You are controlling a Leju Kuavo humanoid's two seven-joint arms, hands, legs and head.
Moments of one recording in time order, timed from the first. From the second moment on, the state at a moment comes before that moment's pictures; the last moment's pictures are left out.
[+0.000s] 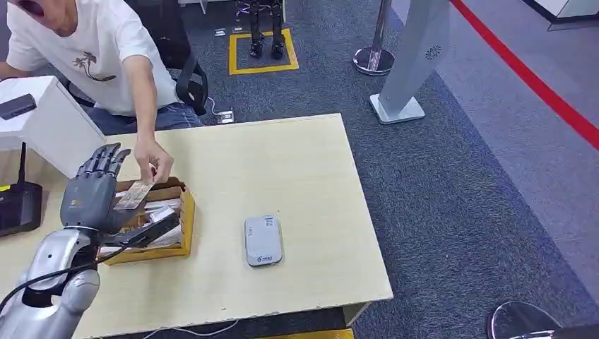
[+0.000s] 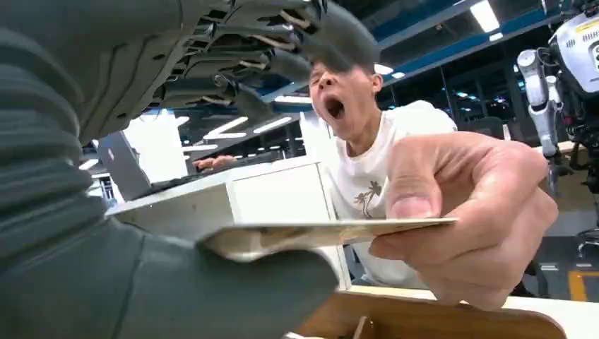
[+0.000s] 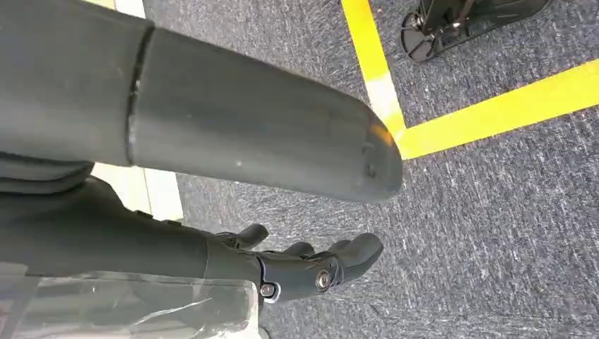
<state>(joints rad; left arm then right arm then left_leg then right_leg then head) -0.27 0.37 -0.29 -1.60 -1.19 -0.03 0.17 -0.10 0.01 1.43 -0.05 -1.52 -0.35 -0.05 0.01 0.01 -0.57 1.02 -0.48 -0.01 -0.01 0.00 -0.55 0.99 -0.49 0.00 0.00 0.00</state>
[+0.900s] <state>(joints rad) -0.29 0.36 -0.31 -1.57 -1.19 -0.02 0.17 -0.10 0.01 1.43 -0.05 -1.52 -0.35 -0.05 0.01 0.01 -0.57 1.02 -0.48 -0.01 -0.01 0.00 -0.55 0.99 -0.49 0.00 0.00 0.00</state>
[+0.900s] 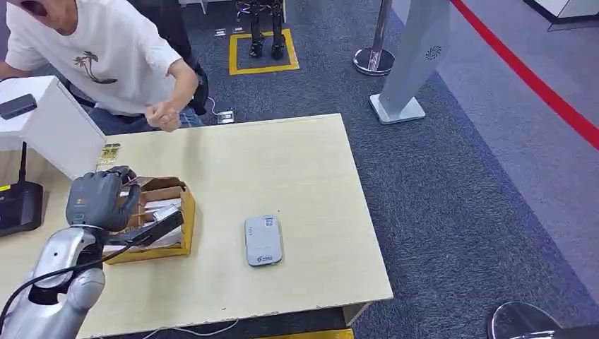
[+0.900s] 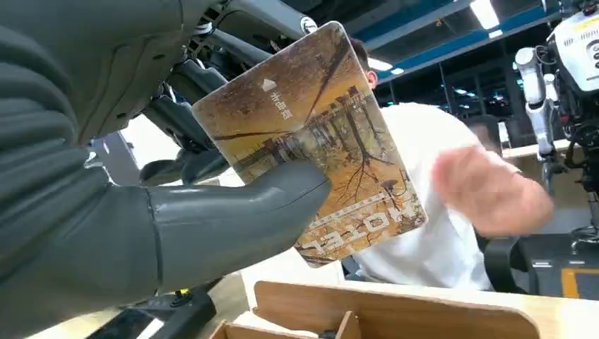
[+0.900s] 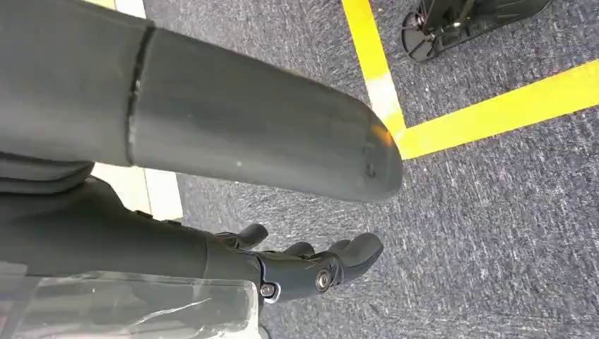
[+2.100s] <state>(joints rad) -0.46 0.17 -0.56 -1.18 -1.51 0.06 0.23 -0.11 0.01 1.51 -0.06 -1.52 -0.33 -0.04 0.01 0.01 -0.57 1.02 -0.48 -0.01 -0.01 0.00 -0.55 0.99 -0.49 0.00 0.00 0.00</state>
